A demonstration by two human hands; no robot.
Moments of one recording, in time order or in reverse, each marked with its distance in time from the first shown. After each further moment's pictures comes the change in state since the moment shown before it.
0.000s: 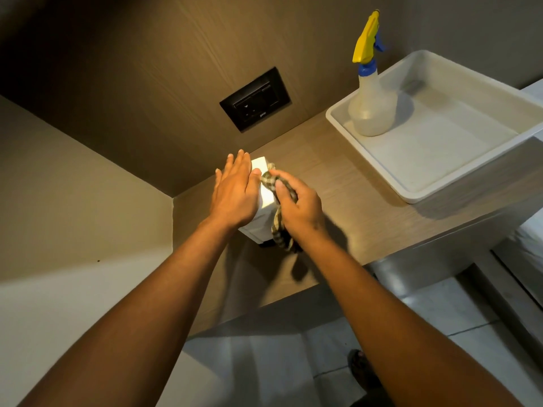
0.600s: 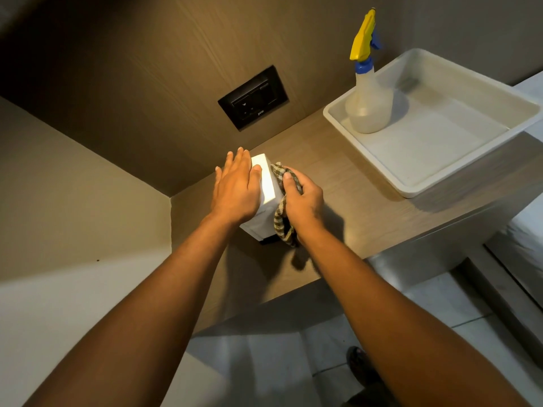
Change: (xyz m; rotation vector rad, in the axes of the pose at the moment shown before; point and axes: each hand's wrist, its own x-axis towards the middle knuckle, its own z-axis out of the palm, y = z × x) left_hand 0.001 0.002 0.001 0.031 -0.018 0.001; right_hand 0.010 0.010 0.008 0.024 0.224 0.257
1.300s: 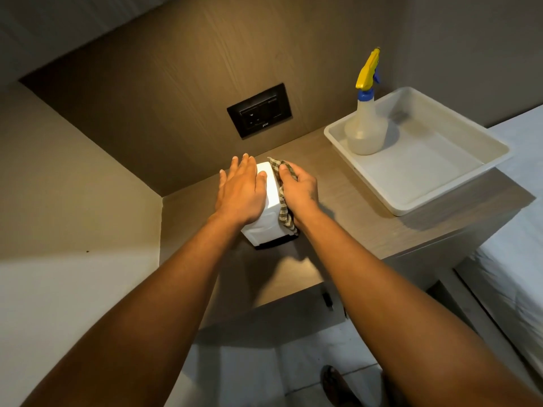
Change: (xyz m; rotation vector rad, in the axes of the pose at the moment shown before) left_hand -0.002 0.005 -0.002 0.006 0.014 -0.028; right_hand 0.027 -0.029 0.013 0.007 -0.085 0.076
